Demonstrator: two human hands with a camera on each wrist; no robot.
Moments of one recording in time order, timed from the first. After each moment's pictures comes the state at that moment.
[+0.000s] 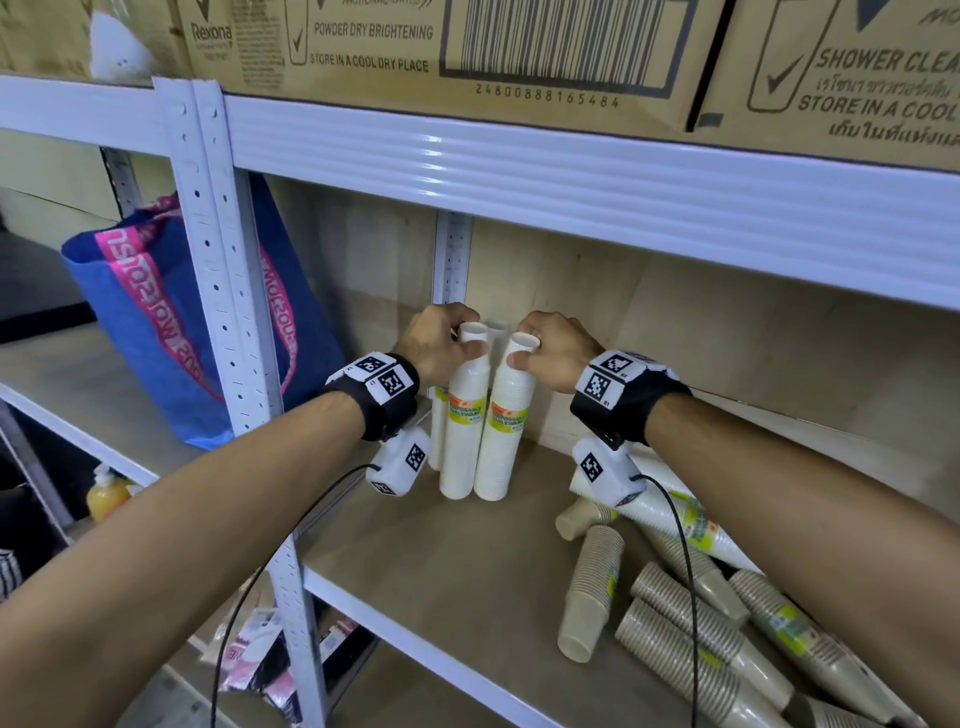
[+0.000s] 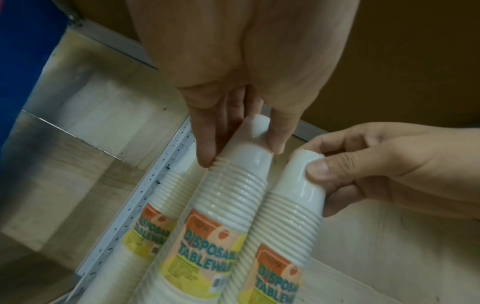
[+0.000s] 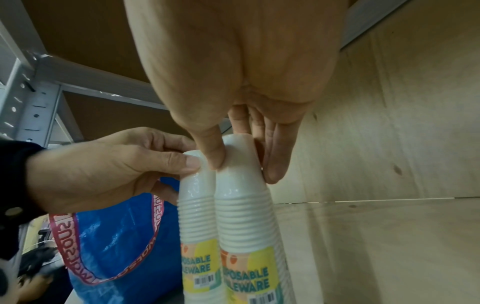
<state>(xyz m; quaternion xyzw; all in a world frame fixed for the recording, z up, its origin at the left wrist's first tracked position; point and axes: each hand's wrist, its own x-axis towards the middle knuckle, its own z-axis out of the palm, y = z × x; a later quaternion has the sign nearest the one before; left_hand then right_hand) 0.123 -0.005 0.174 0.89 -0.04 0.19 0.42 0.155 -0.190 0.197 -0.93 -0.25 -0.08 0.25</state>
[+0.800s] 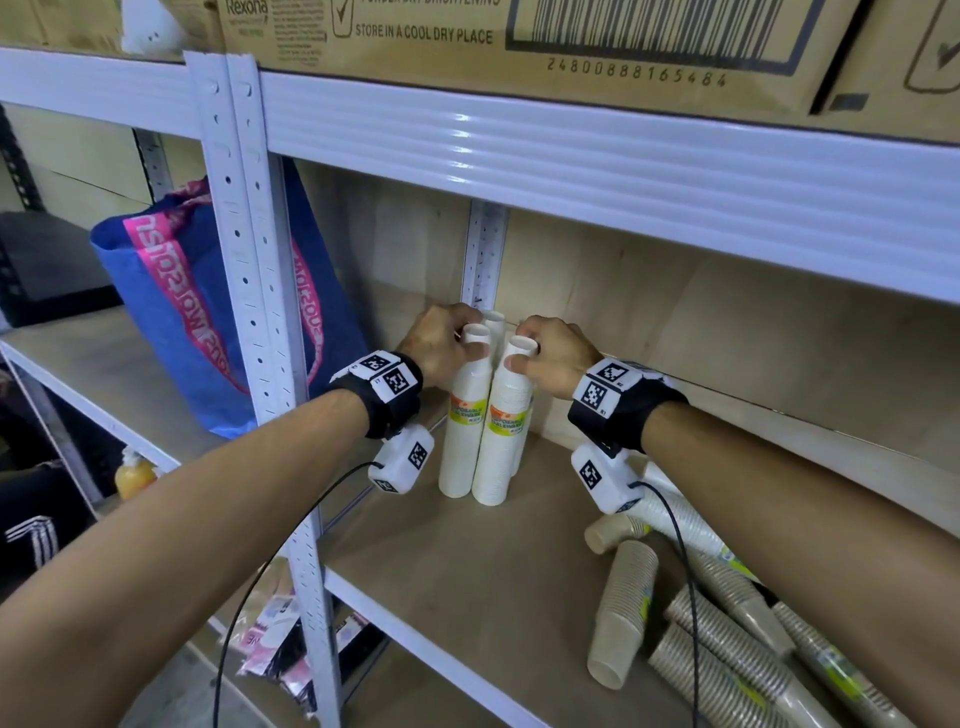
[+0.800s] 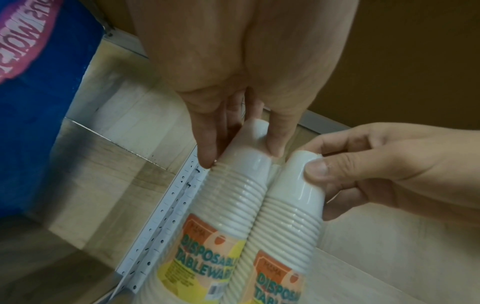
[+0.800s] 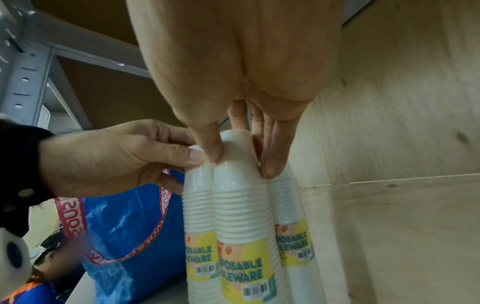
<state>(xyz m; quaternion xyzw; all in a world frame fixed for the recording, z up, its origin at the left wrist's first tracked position) 0.139 0.033 0.160 0.87 -0.05 0.17 0.45 0.177 -0.147 0.177 -0.93 -0.26 -0.07 0.25</state>
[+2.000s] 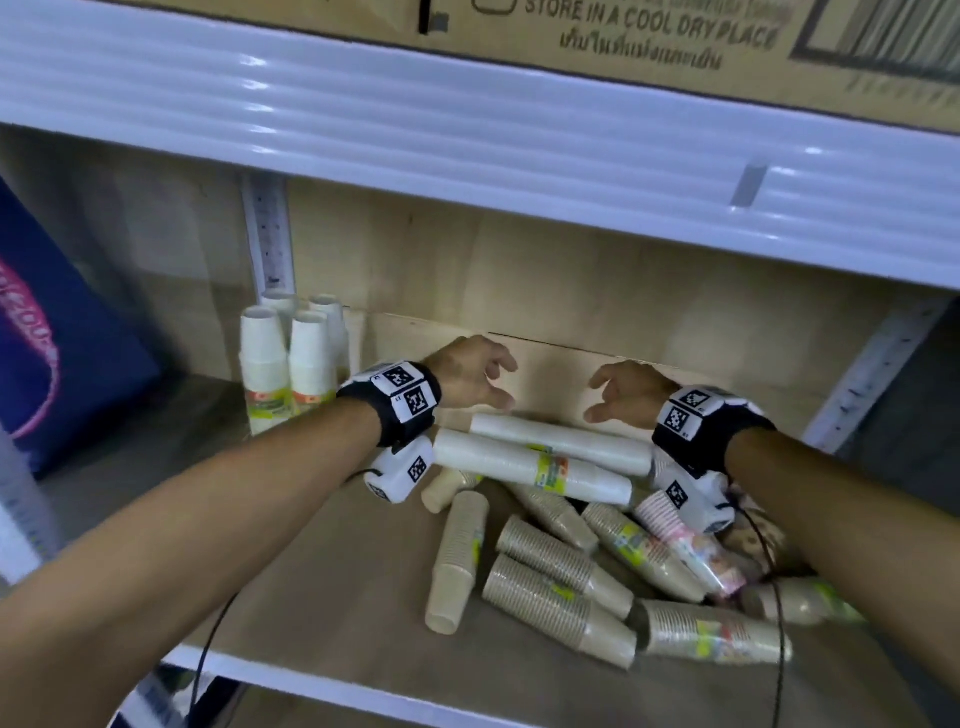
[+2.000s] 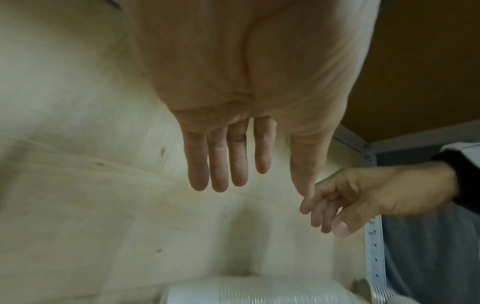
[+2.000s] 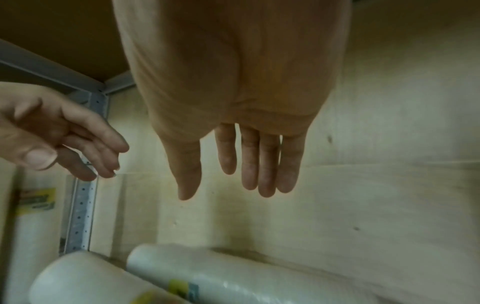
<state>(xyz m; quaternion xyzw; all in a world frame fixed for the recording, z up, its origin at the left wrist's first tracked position) 0.157 -0.198 0.150 0.92 -0.26 -0.04 0.28 0.144 -0.463 0.149 -0.99 0.01 0.05 0.16</state>
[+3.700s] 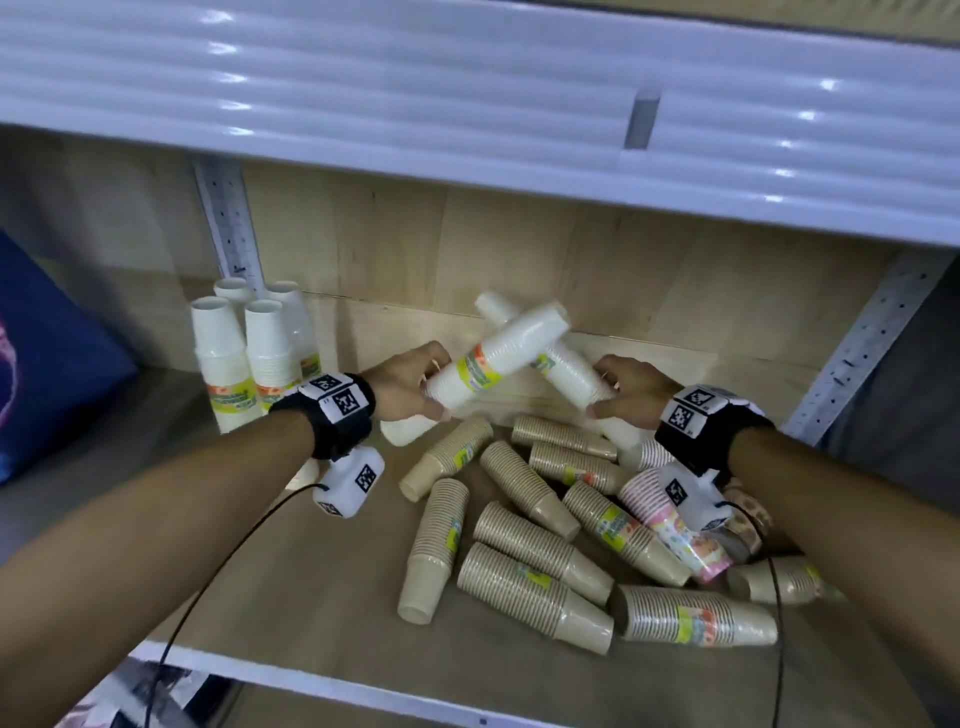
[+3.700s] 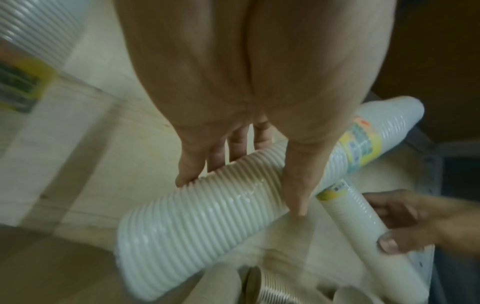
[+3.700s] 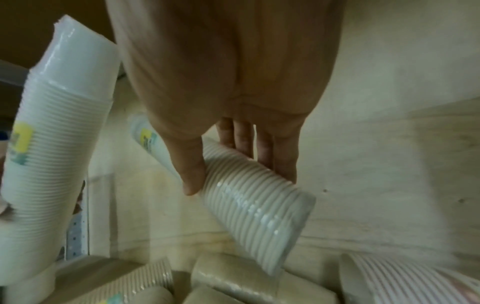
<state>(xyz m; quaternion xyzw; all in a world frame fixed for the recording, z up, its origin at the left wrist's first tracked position) 0.170 -0.173 0.113 0.93 -0.21 -0.07 0.29 0.148 -0.502 0.120 -0.99 -0.04 0.01 0.16</state>
